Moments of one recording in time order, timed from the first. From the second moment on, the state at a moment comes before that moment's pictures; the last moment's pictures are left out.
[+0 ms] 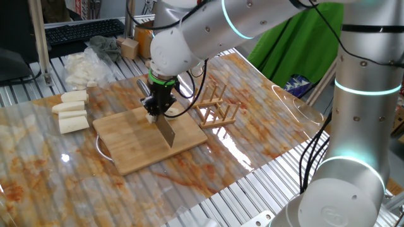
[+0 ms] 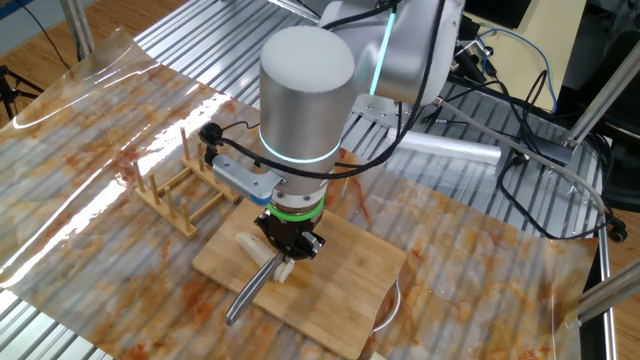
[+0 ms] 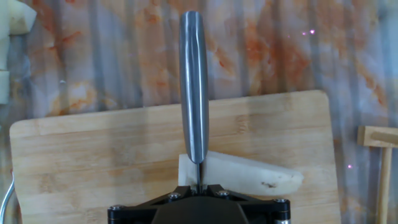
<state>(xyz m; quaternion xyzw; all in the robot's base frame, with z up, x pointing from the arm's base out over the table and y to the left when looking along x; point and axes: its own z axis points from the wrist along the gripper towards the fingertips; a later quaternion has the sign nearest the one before) 0.567 0.060 0.034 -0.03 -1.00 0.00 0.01</state>
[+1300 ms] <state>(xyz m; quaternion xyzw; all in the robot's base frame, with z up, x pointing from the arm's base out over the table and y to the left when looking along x) 0.561 0.046 0.083 -0.03 -1.00 -0.01 0.04</state>
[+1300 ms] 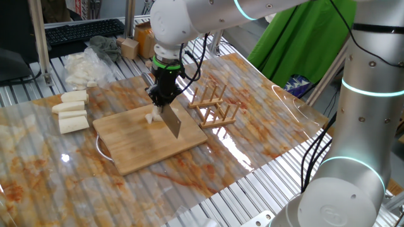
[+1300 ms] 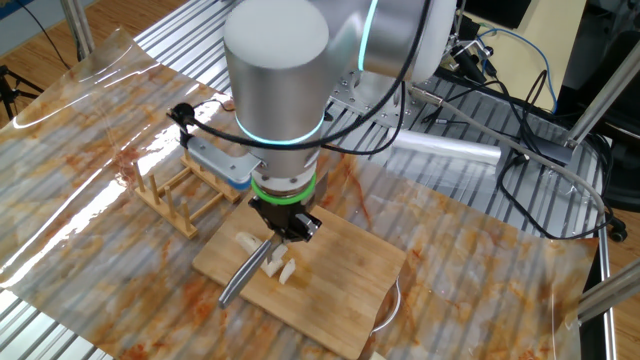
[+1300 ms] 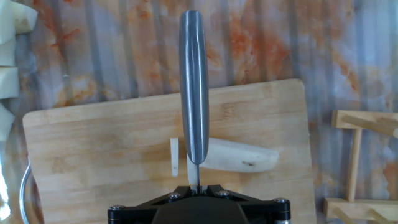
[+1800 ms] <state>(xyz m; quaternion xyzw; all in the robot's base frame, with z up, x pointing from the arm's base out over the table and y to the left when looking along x) 0.563 0.042 0.080 -0.04 -1.00 -0.02 0.04</state>
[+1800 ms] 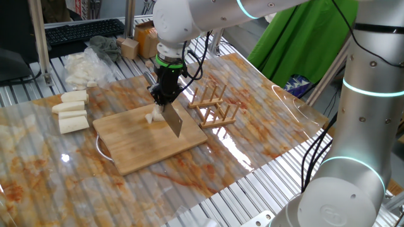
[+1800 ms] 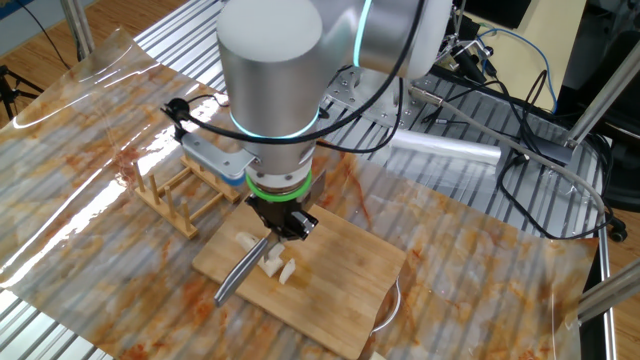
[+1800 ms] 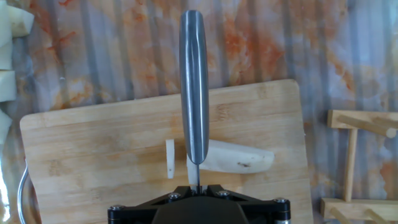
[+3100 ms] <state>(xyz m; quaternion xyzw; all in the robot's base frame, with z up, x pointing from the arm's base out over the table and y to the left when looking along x) 0.567 0.047 0.048 -0.05 -1.00 -0.03 0.03</state>
